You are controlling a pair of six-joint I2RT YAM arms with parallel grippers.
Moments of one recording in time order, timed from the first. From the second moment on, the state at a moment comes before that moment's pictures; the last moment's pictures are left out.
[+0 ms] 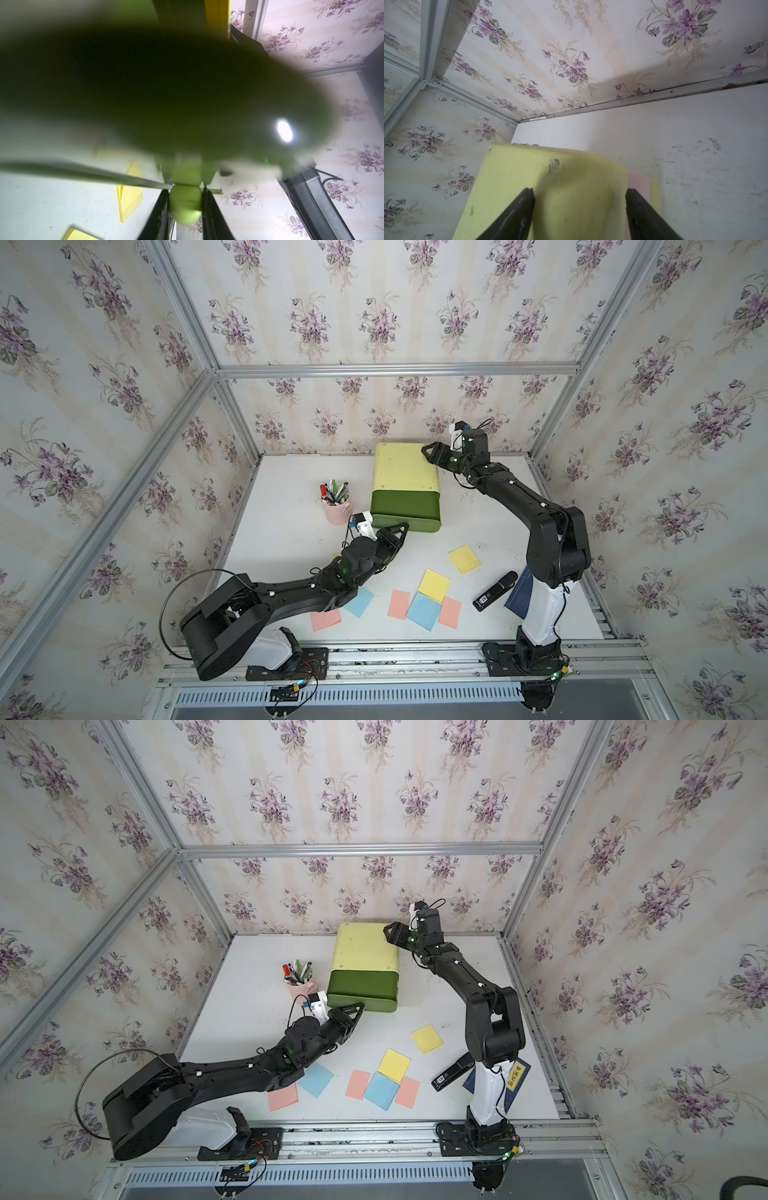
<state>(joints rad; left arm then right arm) -0.86 1.39 0.53 0.73 -0.15 -1.41 0.30 1.95 1.58 -0.10 -0.31 0.57</state>
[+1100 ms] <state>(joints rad) -0.79 0.77 0.51 -0.08 -0.09 -1.13 0.28 1.75 1.60 -0.39 -0.23 0.44</state>
